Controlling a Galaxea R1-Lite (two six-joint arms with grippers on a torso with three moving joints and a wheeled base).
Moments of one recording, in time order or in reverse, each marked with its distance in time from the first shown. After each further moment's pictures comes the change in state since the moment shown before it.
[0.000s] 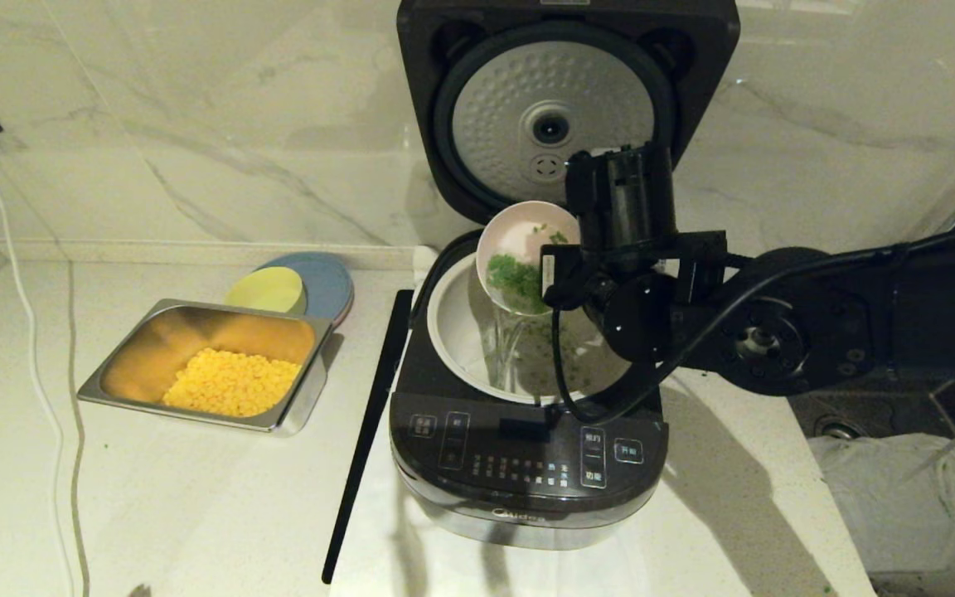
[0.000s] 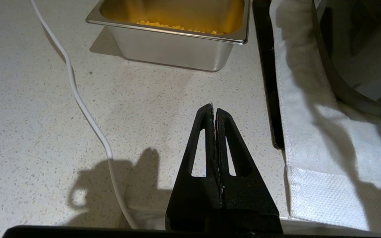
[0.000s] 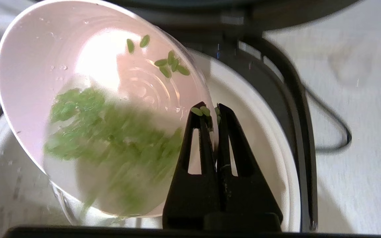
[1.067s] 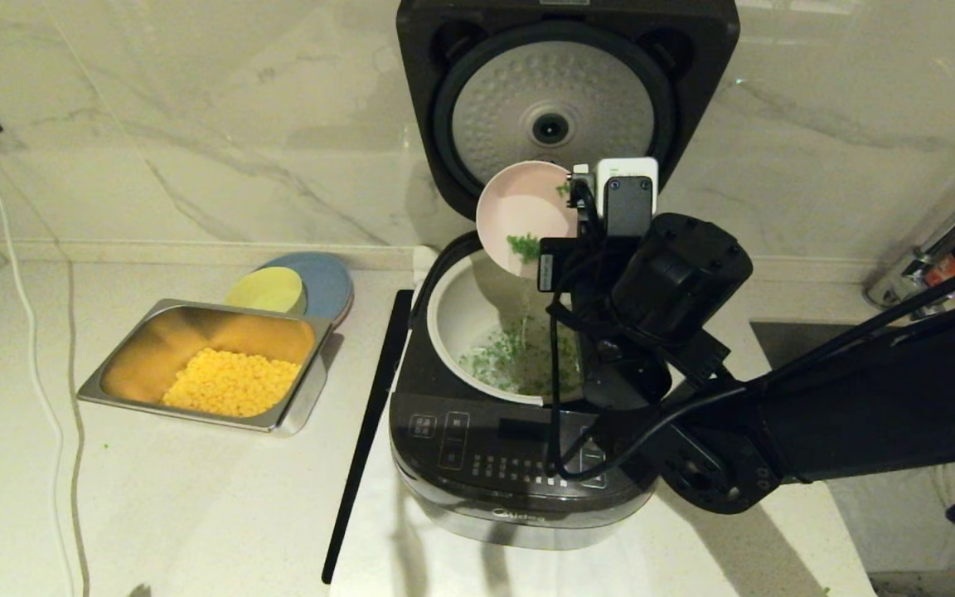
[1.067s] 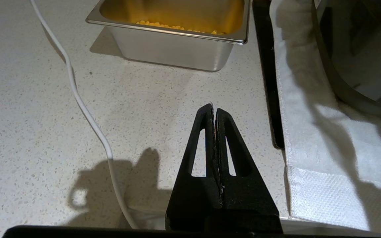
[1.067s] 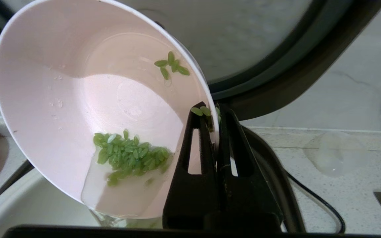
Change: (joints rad) left arm 0.000 0.000 0.000 0.000 0.000 0.000; right arm 0.016 0.094 0.312 -1.052 -0.031 -0.483
